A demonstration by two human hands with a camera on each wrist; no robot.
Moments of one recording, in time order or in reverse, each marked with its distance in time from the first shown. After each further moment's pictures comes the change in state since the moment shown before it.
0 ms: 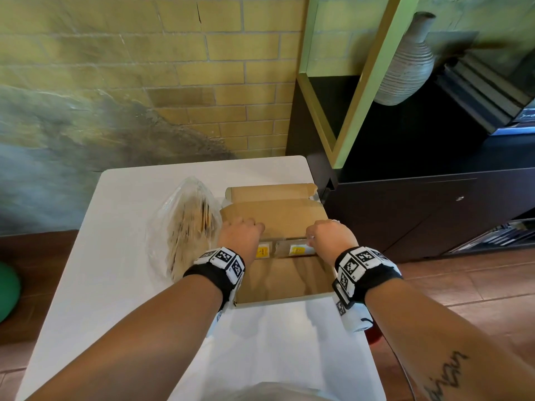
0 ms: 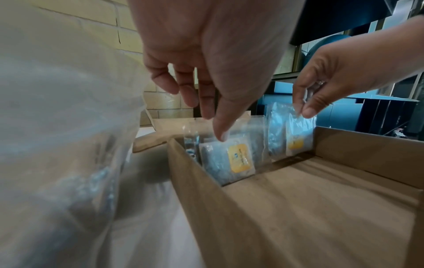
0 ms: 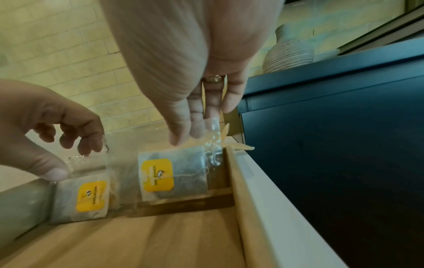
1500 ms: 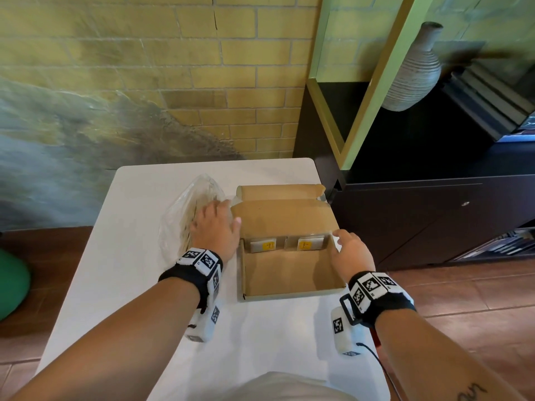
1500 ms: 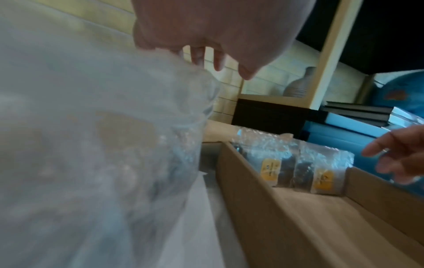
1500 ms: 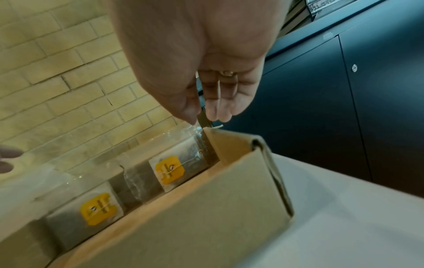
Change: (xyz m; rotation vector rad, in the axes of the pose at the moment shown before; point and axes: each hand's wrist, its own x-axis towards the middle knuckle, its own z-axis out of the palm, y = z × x) left_hand -0.029 -0.043 0.007 -0.429 0.304 -0.406; right_hand -0.035 0.001 0.033 0.585 0.253 0.398
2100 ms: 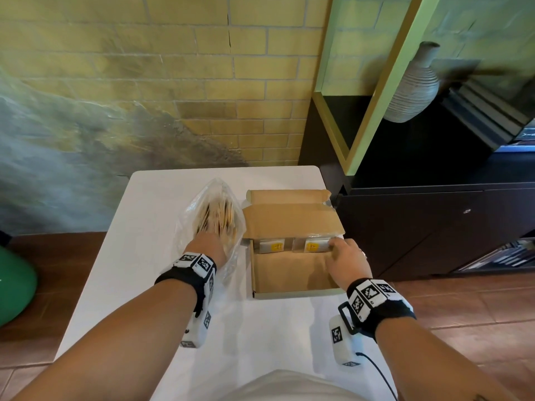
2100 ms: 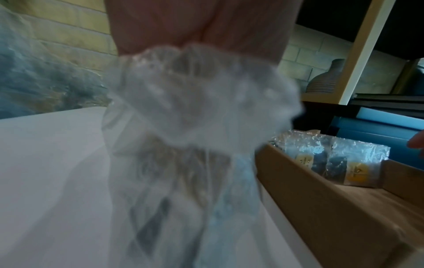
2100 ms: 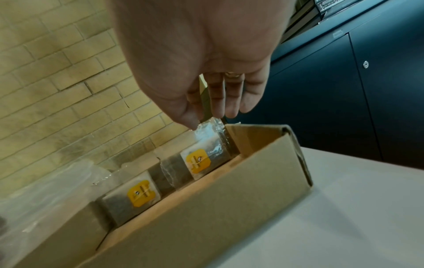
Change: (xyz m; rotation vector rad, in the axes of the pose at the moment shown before) left_hand -0.013 -0.036 -0.011 0.198 -0.398 -0.156; right_hand -0.029 -0.021 0.003 -0.027 -0.068 -0.013
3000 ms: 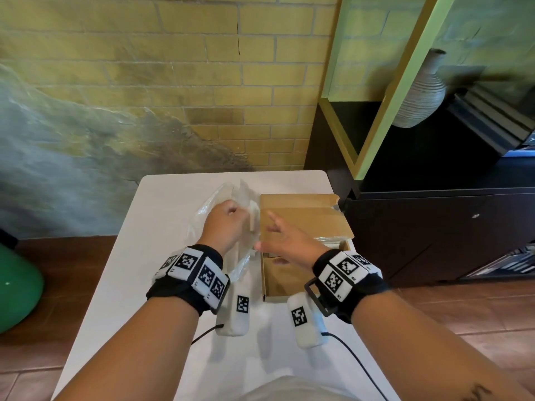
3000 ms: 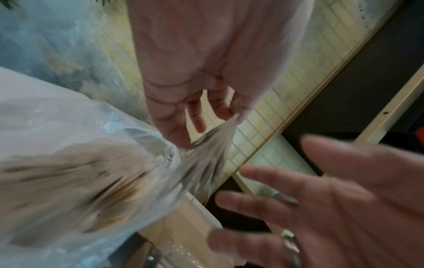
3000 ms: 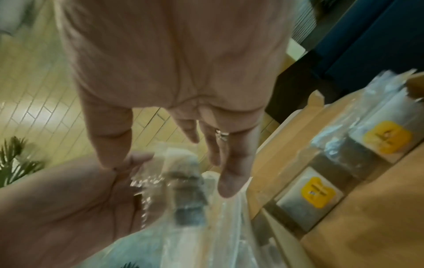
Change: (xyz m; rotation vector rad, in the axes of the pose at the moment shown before) left_hand -0.029 0.017 -0.052 -1.058 0.209 0.178; right_hand -0.025 -0.128 -0.013 0.531 -0.536 -0.250
